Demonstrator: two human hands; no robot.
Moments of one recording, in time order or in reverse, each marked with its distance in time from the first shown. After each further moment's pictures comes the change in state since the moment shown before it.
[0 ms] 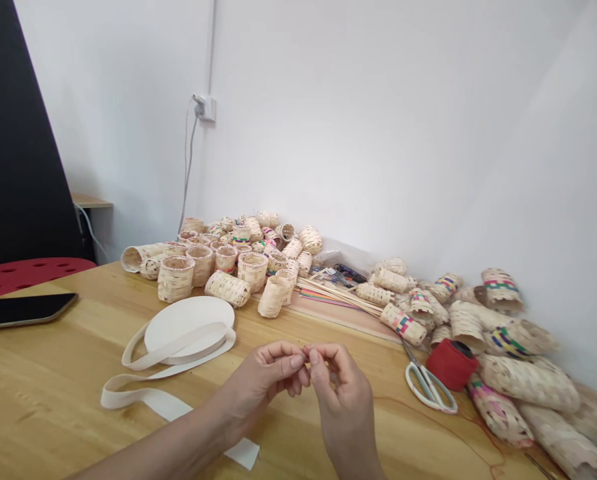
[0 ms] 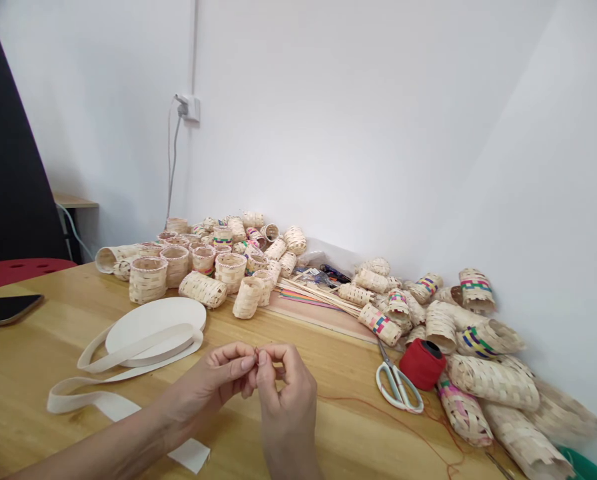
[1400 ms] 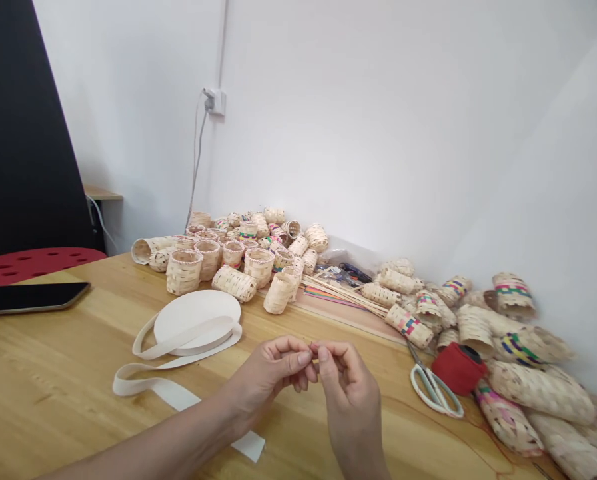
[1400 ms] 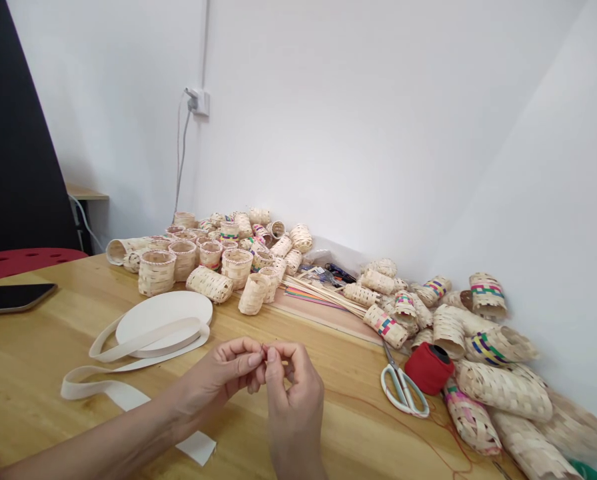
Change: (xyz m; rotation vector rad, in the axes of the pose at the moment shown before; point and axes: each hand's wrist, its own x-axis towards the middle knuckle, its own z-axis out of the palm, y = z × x) left_hand -0.001 0.001 -0.001 -0.008 -0.002 0.016; right_hand -0.003 0.003 0.002 0.108 0.003 0.113
